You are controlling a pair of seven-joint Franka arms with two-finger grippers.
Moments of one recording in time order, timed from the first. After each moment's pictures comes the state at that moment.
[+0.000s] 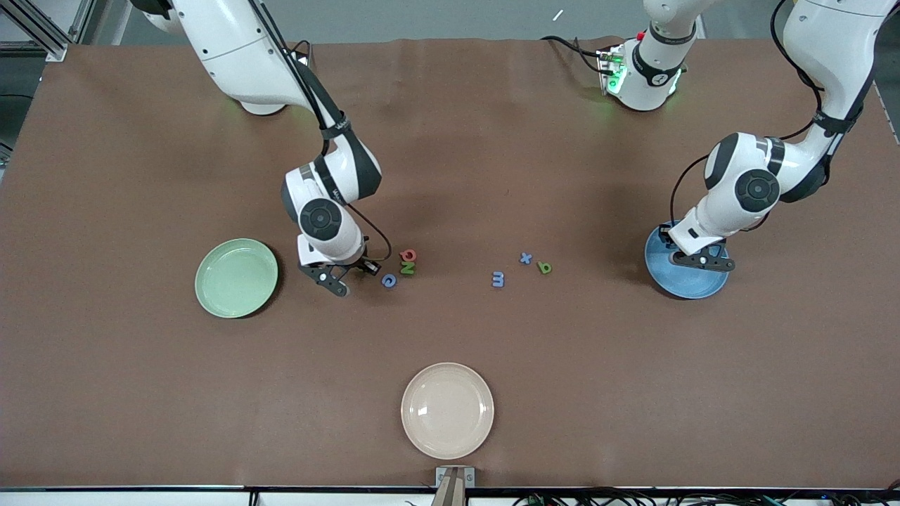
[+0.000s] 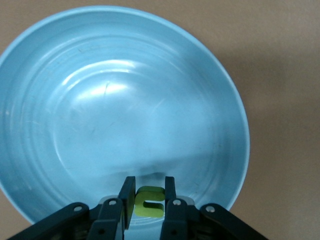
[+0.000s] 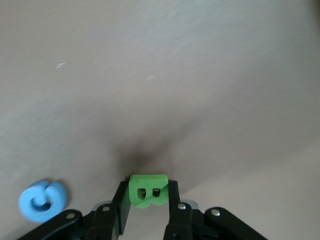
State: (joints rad) left arm 0.53 0.33 -0.52 -2.38 0.44 2.54 -0.14; right arm 0.60 0.57 -0.11 -1.90 0.11 2.32 1.03
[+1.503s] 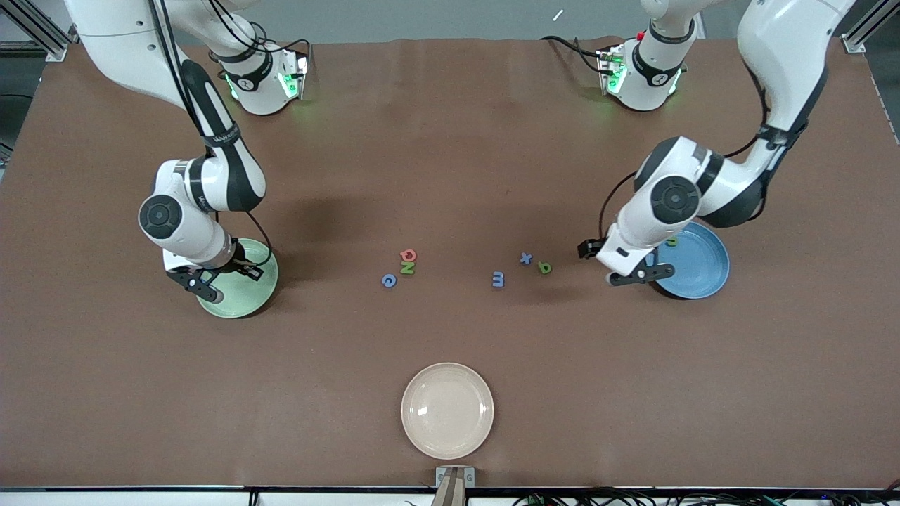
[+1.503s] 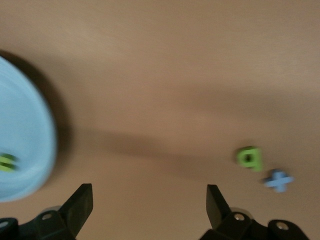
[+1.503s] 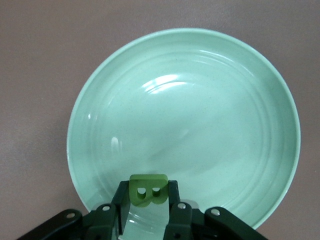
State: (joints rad) left arm 0.32 0.45 -0.74 -2.03 0.33 2.23 -0.81; right arm 0.31 0.38 -0.20 -2.20 0.08 2.51 0.58
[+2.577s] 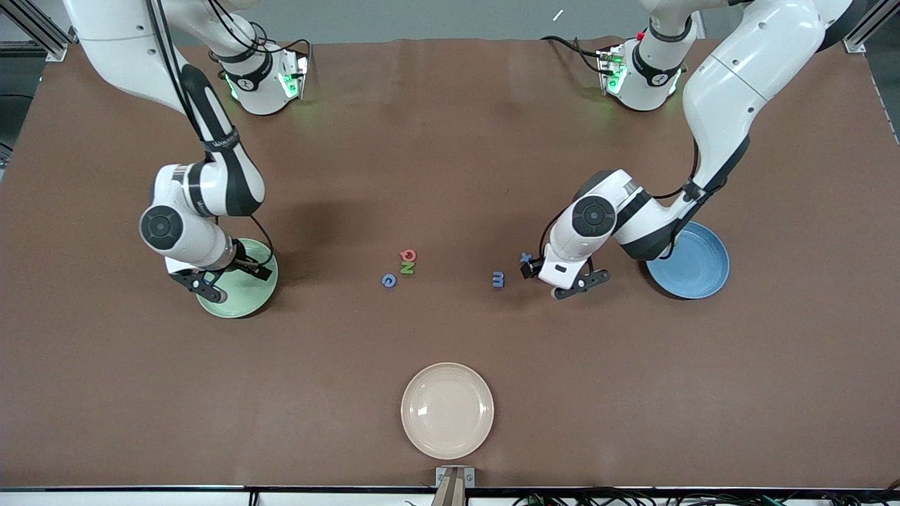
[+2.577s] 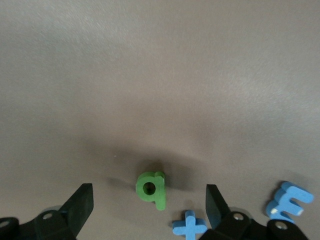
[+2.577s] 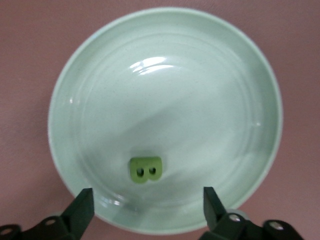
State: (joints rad) left arm 0.11 0.71 -0.66 -1.91 0.54 2.37 -1.23; right arm 0.29 0.36 -0.21 -2.11 0.08 2.28 0.54
